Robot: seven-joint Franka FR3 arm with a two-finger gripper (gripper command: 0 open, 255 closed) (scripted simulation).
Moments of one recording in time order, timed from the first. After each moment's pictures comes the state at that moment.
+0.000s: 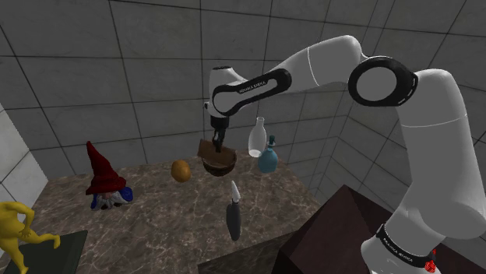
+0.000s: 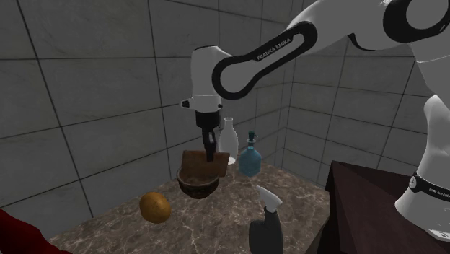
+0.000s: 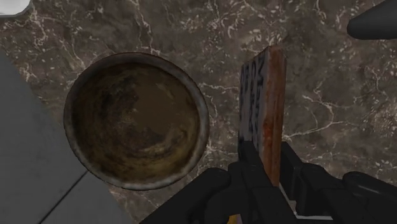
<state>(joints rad) 0.15 0.60 0.17 -1.52 -0.07 2.10 -0.37</state>
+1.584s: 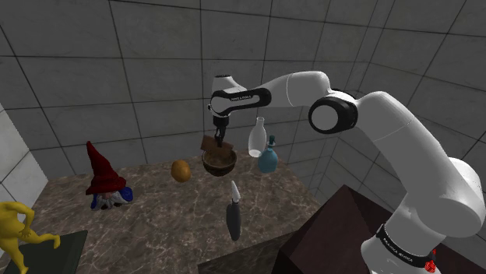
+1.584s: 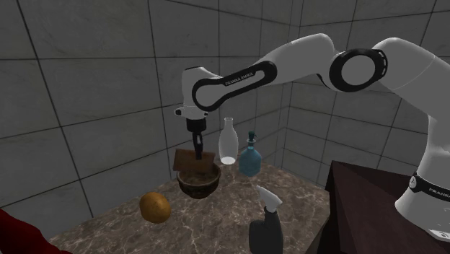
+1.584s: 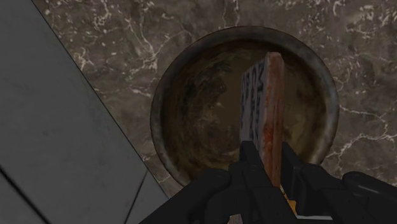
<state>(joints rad) 0.08 1.01 0.13 -0.96 -0.08 1.95 -0.51</state>
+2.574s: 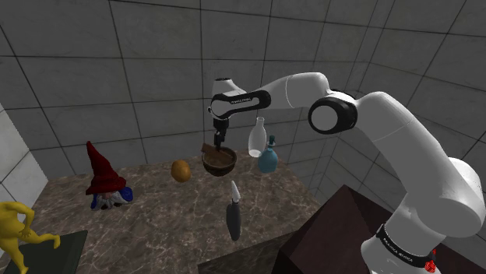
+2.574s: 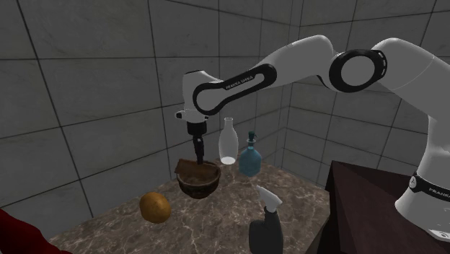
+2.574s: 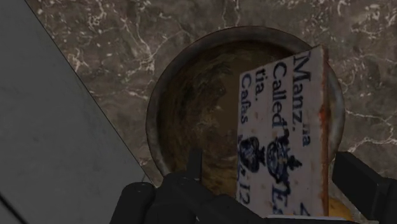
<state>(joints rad) 0.08 1.01 0.13 -0.99 -0.09 1.98 -0.51</state>
